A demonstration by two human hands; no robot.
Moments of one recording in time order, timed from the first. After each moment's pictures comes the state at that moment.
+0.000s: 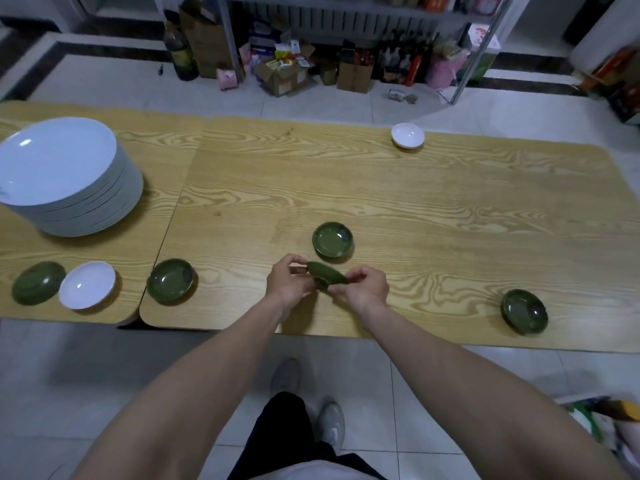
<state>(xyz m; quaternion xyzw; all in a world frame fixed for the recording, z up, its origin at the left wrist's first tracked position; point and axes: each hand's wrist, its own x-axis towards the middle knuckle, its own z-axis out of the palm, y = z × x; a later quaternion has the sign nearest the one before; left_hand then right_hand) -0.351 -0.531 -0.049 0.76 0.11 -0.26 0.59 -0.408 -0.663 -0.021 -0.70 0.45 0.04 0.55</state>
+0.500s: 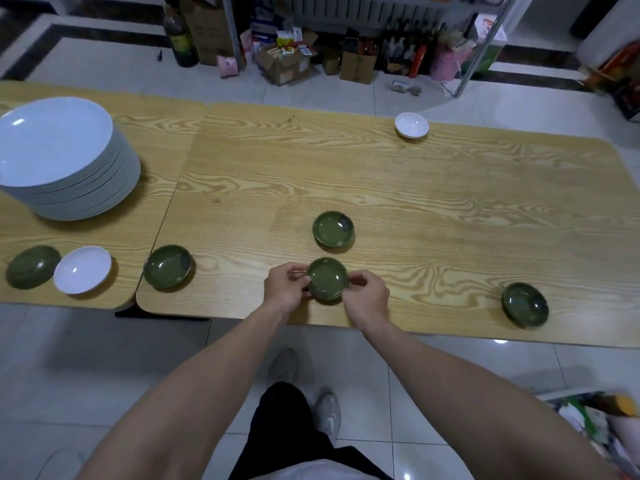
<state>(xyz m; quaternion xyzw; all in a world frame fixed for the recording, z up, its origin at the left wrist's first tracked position) -0.369 -0.526 -0.080 0.74 0.14 -0.25 0.61 -0.440 -0.659 -0.051 -0.76 0.40 0.00 0.50</state>
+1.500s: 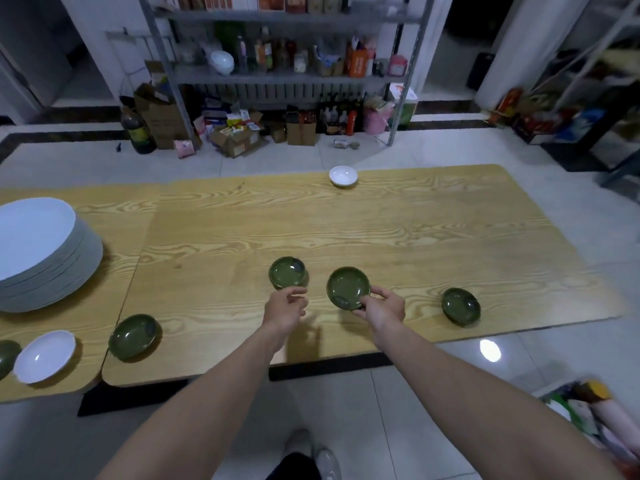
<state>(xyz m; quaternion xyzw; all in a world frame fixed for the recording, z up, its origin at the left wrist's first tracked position) -0.387 -0.582 -0.013 0.78 0.00 -0.29 0.56 -0.478 -0.735 0.028 -0.49 0.56 -0.12 0.66</state>
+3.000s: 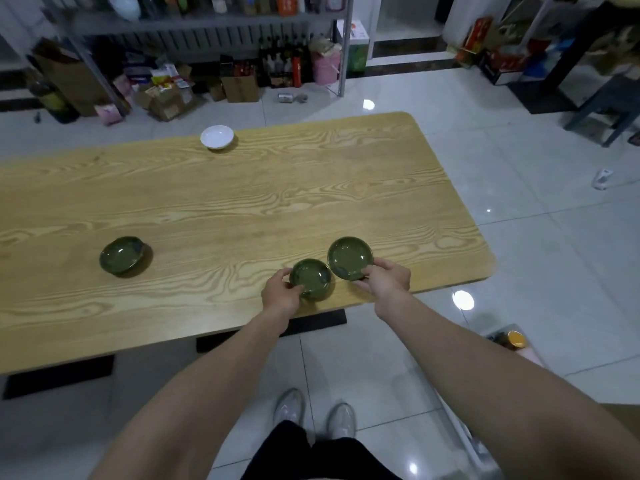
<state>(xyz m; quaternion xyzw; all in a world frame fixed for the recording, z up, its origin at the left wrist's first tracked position) -0.551 -0.902 -0.045 0.83 0.07 -0.28 0.48 -0.635 -1.052 0.015 -0.42 0.59 -0.12 0.67</state>
